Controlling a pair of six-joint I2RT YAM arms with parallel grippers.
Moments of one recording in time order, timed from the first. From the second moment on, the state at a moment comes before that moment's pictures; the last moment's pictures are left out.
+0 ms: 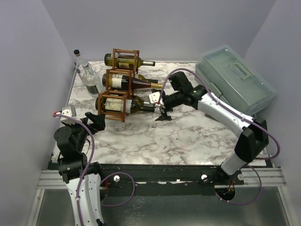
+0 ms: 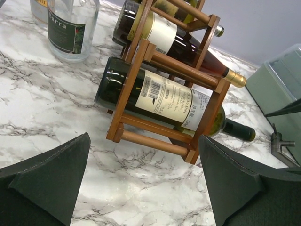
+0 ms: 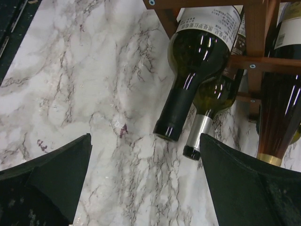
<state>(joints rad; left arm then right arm) 0.27 0.30 0.63 -0.48 0.37 -0.38 0.64 1.59 1.40 -0.65 -0.79 -1.09</state>
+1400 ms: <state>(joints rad) 0.27 0.20 0.53 -0.44 0.33 -0.35 0.83 1.87 1.53 -0.39 -0.34 -0.68</state>
